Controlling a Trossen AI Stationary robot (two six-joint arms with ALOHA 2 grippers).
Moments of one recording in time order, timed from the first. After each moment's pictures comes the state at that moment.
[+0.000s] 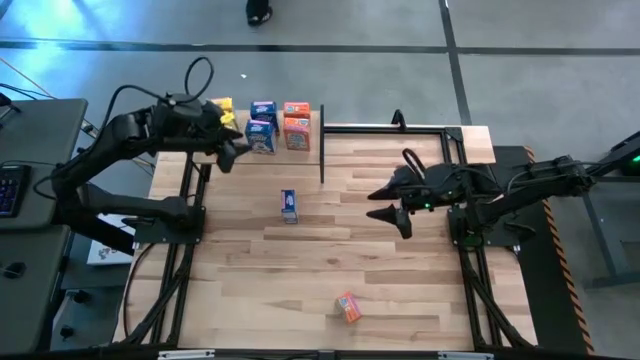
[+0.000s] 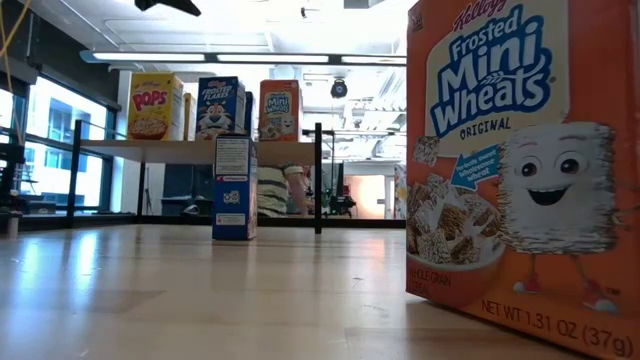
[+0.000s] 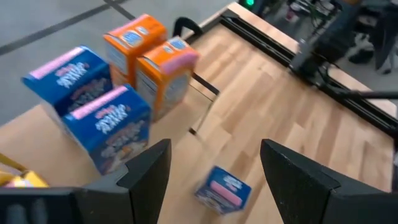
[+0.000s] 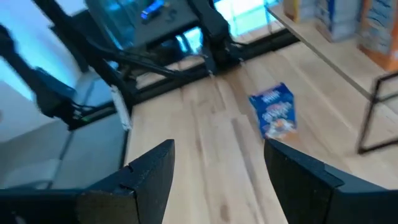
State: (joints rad) left arm 0.39 1.00 1.43 -1.05 -0.05 -0.31; right arm 0.17 1.05 1.07 -0.41 0.11 0.45
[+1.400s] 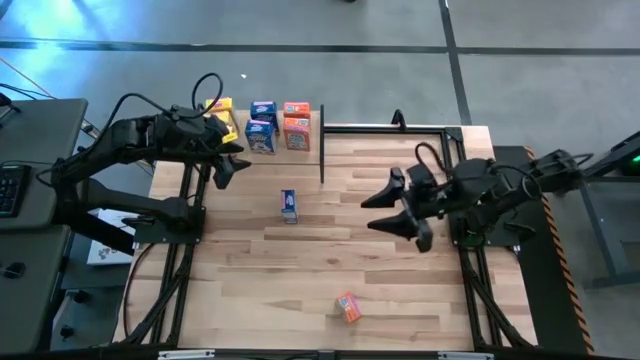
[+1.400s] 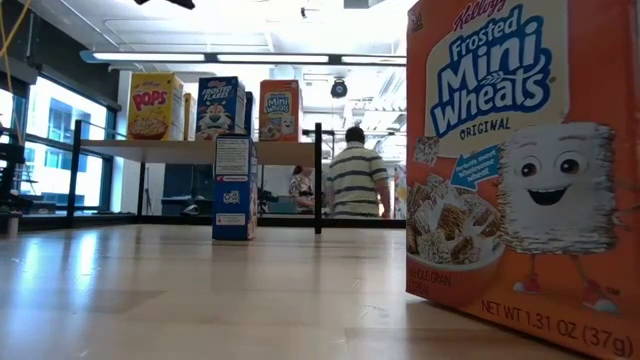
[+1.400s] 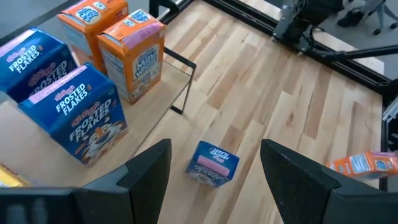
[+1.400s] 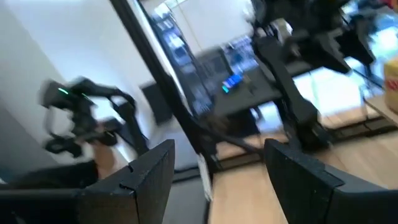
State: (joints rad) left arm 0.23 1.00 1.43 -1.11 -0.09 -0.30; right arm 0.33 1.16 1.33 -0.17 0.11 0.44
